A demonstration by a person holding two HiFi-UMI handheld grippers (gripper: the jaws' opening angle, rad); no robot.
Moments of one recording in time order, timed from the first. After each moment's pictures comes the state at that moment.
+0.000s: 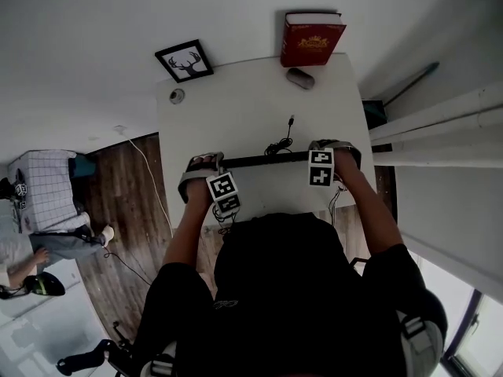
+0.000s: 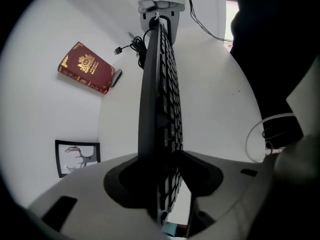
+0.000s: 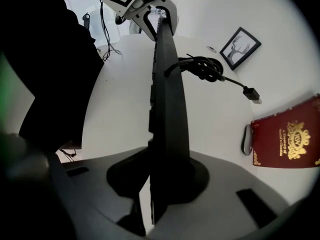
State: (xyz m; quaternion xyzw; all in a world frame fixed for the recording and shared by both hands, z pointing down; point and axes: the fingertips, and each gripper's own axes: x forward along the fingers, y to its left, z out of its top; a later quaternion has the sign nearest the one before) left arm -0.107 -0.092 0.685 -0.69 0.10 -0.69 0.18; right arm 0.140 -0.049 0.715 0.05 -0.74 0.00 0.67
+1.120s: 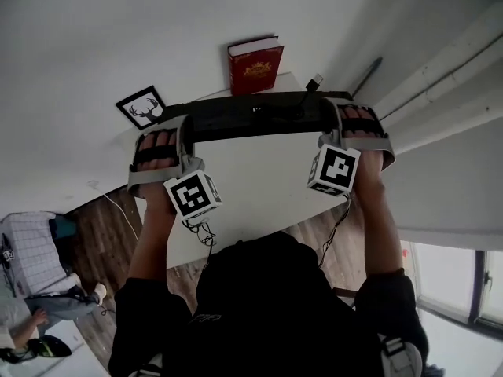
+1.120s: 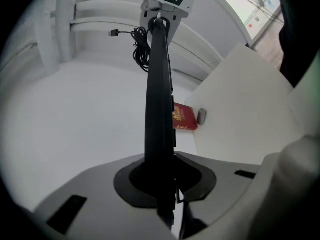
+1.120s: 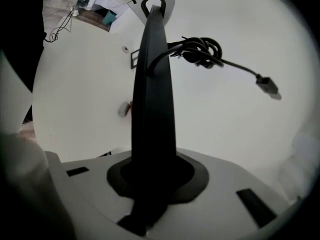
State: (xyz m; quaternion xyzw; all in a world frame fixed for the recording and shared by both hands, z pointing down) left arm -0.006 -0.202 0.378 -0.66 0.29 -0.51 0.47; right arm 0.247 -0.129 0.375 0.45 -0.50 -0.27 0.69
